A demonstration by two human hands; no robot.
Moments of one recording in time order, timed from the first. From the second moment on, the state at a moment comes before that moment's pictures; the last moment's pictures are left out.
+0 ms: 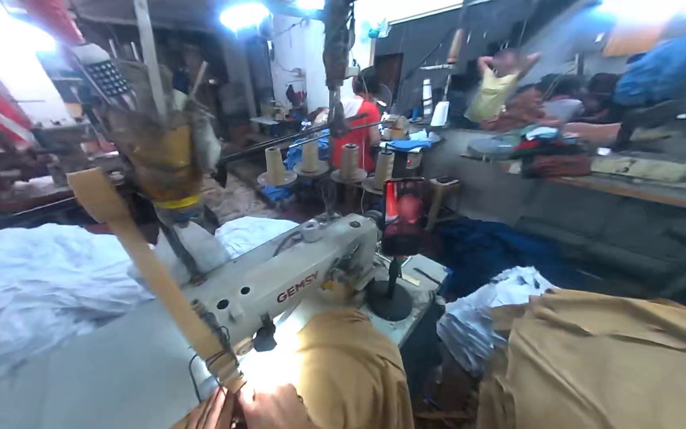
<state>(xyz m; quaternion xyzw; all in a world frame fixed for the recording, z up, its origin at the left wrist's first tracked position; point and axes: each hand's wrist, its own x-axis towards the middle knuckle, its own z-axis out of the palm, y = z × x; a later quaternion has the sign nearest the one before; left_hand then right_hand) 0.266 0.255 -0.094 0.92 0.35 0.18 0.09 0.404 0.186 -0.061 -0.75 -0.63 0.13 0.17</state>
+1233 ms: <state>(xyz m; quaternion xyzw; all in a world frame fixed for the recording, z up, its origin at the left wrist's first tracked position) 0.276 0.227 -0.091 0.79 0.47 0.33 0.22 0.446 0.187 -0.075 -0.68 -0.69 0.15 0.21</state>
